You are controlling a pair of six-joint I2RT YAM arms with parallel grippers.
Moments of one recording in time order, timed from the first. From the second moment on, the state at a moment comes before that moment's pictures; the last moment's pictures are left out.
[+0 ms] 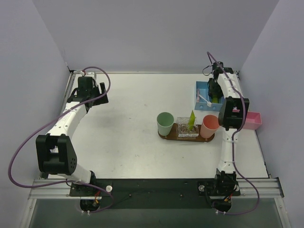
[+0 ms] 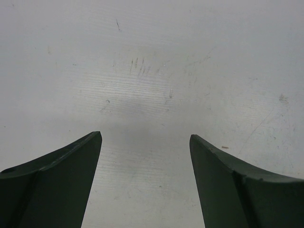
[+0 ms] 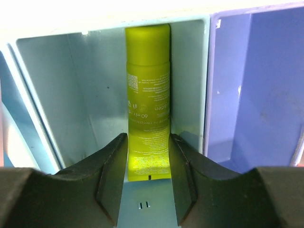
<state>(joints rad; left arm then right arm) -0.06 1.53 1.20 -0.39 -0.08 -0.23 -0.04 2.45 2.22 -0.98 0.26 0.04</state>
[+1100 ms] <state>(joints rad) -0.06 1.51 1.27 -0.40 -0.07 -0.24 -0.07 2.36 2.09 -0.95 0.16 0.10</state>
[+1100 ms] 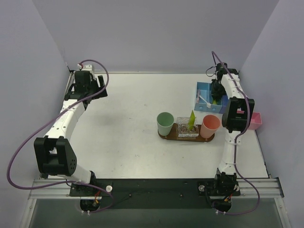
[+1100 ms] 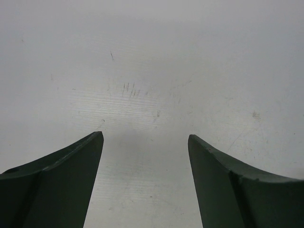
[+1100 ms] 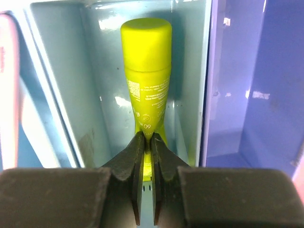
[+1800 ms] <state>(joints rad) -0.06 1.57 1.50 -0.42 0.04 -0.40 -0.06 2.10 2.03 -0.90 0.08 0.07</state>
